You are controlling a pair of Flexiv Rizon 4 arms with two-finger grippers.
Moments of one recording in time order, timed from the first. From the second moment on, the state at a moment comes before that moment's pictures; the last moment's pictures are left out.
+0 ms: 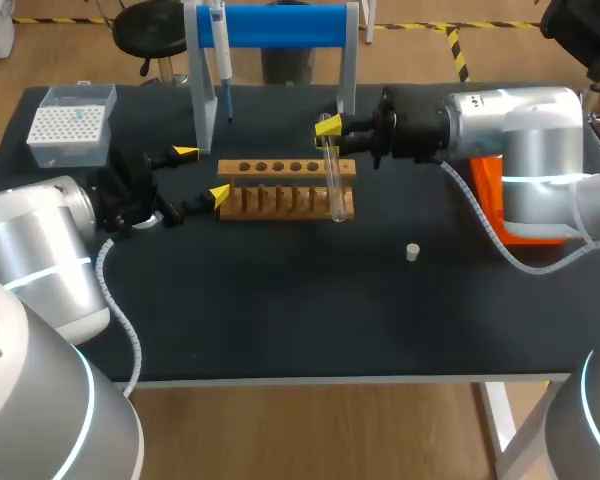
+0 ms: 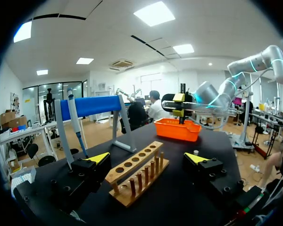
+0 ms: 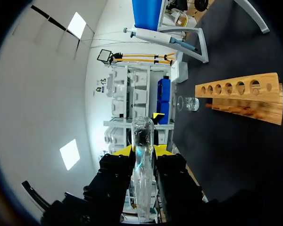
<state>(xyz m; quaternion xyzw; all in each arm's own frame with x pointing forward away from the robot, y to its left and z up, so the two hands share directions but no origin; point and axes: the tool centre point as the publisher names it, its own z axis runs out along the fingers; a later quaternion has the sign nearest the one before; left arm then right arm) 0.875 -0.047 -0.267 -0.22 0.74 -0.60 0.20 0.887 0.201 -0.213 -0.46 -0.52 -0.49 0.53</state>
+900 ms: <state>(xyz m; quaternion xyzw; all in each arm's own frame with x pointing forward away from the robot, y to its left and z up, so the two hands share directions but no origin) 0.875 -0.047 -0.267 -0.22 0.74 -0.60 0.20 0.888 0.200 -0.219 -0.47 -0.52 -0.47 0.53</state>
